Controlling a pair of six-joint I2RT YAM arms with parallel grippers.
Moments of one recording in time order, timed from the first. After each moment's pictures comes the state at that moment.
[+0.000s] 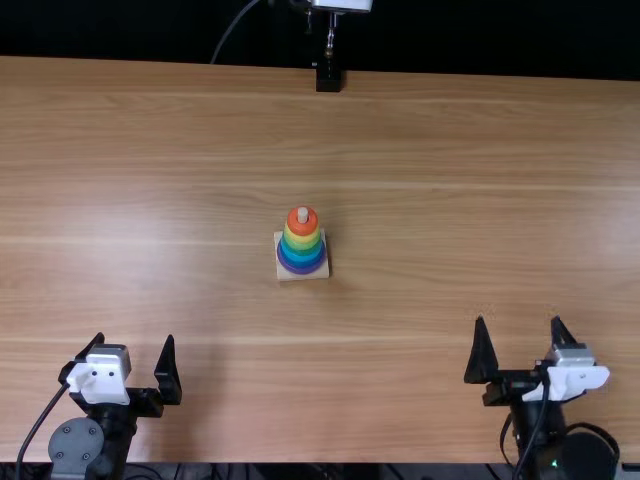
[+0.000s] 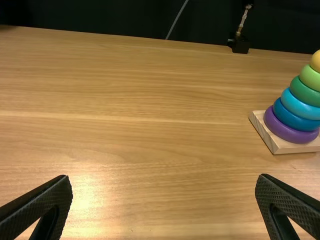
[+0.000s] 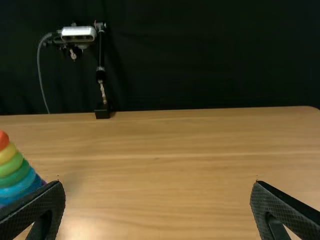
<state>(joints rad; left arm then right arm) -0.05 0.01 0.10 -0.37 0.03 -0.13 0.00 0.17 0.32 -0.21 -0.04 0.02</state>
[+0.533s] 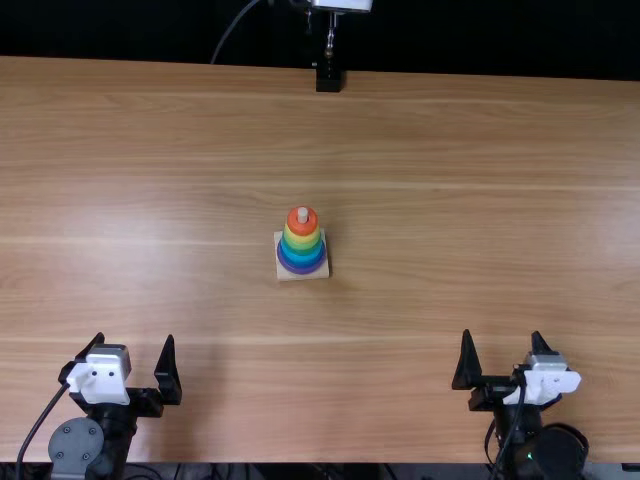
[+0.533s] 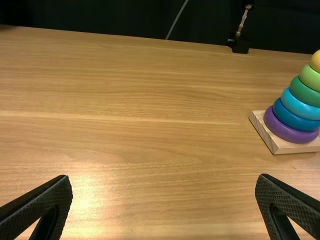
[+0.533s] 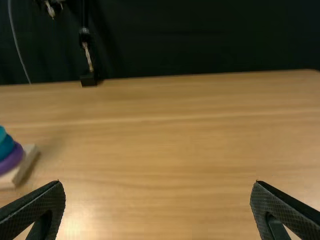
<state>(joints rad) -0.05 0.01 0.10 -0.37 0.03 -0.13 -0.03 0.01 0.08 -0.21 -0.04 0.02</state>
